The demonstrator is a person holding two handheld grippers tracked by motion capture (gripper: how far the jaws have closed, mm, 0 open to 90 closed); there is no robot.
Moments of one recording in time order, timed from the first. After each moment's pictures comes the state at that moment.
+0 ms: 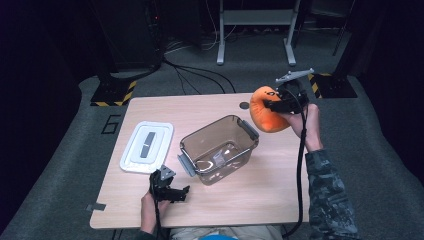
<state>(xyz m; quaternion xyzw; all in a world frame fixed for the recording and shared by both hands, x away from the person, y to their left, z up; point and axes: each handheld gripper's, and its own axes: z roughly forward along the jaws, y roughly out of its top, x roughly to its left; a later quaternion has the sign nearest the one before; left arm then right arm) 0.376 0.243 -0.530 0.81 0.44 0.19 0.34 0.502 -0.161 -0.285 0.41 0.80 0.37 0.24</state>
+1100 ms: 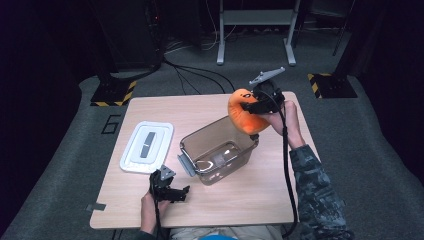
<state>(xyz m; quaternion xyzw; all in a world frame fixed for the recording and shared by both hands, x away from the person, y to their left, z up) 0.376 0.242 -0.531 0.81 0.44 0.19 0.34 0.506 -0.102 -0.284 0.33 0.84 0.37 0.21</state>
